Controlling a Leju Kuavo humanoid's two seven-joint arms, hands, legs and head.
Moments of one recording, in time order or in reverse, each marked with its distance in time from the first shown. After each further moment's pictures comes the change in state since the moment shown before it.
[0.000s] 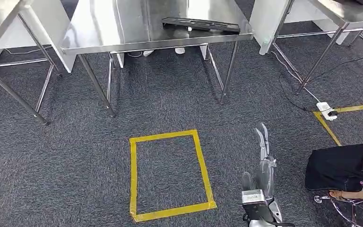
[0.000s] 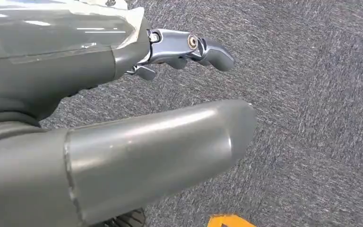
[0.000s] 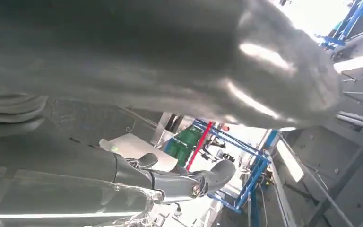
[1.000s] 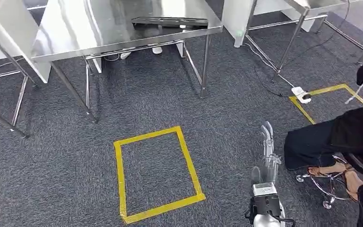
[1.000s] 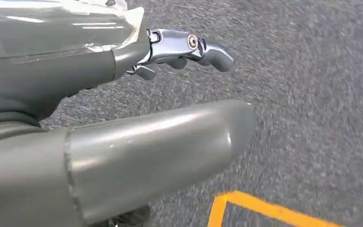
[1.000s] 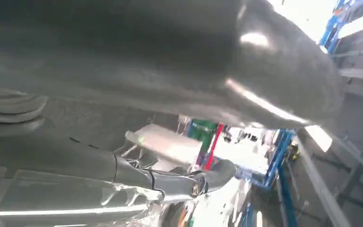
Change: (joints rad) left arm -0.011 0.000 0.000 0.000 -0.003 0.005 0.006; right arm -0.019 0.032 -0.066 0.024 -0.098 0.093 -0.018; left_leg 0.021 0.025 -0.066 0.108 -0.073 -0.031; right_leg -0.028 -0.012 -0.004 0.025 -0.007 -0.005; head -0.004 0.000
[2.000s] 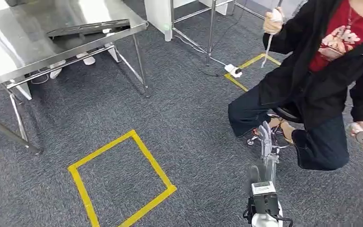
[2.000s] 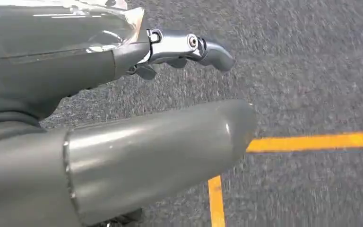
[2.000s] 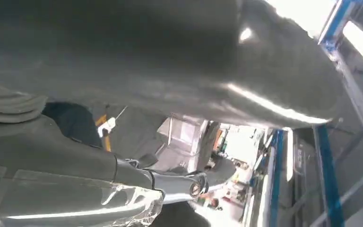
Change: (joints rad) left arm 0.000 -0.001 0.004 0.001 0.001 0.000 -0.001; right arm -0.004 0.016 -0.005 0.008 -0.001 0.006 0.003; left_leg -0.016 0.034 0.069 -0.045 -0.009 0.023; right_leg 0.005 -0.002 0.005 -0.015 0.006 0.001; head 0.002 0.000
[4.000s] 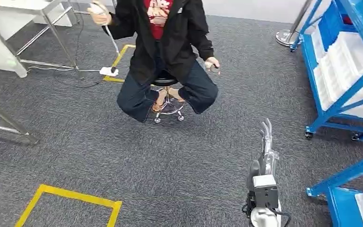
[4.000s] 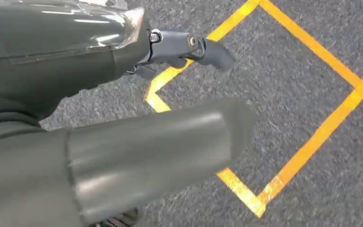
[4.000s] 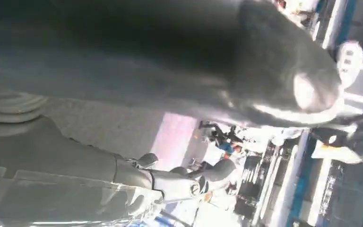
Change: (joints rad) left arm -0.001 0.000 0.034 0.000 0.002 0.014 0.000; right arm -0.054 -0.002 0.000 0.061 -0.035 -0.011 -0.004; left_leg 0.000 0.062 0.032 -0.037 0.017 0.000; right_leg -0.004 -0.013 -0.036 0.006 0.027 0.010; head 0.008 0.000
